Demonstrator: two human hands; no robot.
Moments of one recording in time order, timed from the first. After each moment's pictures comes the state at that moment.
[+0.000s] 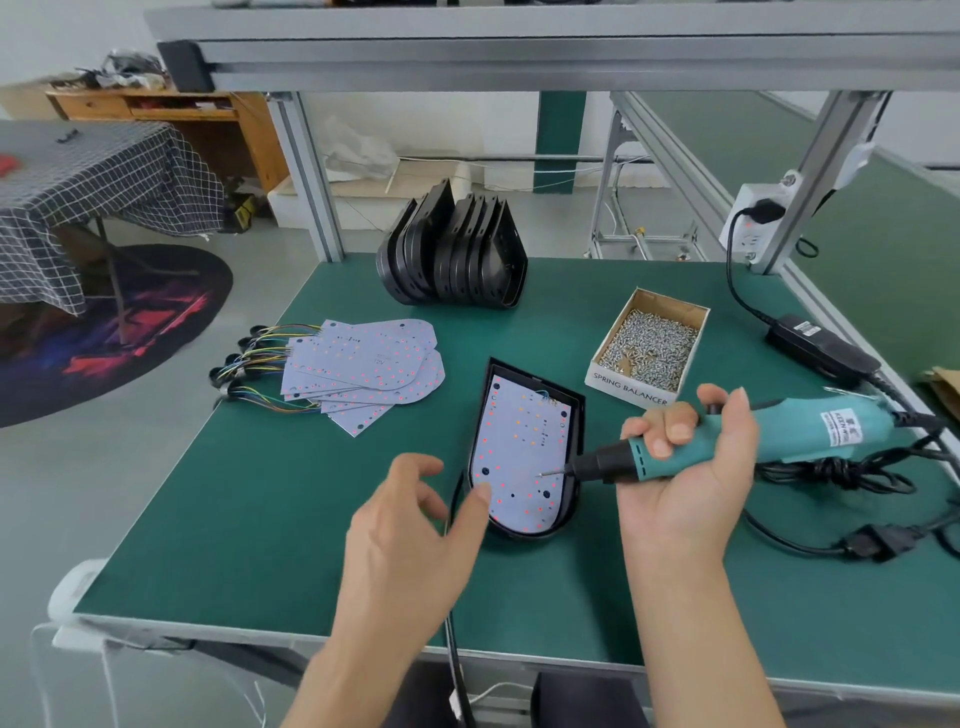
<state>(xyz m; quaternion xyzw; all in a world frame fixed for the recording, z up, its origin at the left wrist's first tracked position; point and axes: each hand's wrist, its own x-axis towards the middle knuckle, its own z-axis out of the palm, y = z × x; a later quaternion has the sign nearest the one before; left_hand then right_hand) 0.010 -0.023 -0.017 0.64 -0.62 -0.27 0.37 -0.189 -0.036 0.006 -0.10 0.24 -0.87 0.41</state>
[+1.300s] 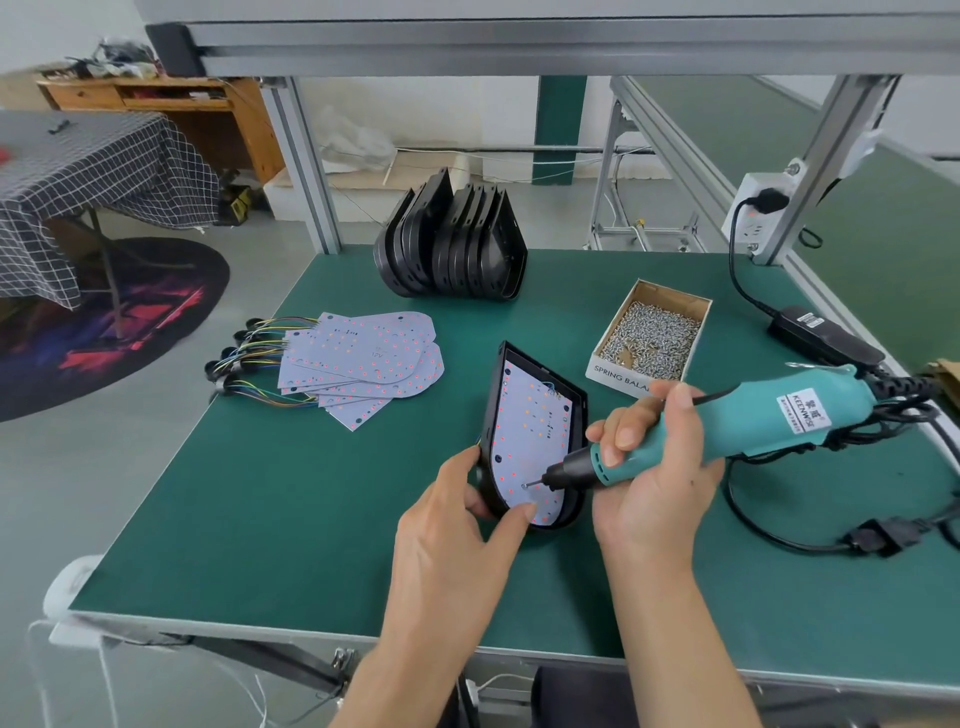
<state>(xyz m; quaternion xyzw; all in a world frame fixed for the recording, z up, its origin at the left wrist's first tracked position) -0.017 -0.017 -0.033 0.58 -0.65 -0.30 0.39 -0.167 -0.041 -0.003 -0.19 0.31 -0.87 0.34</state>
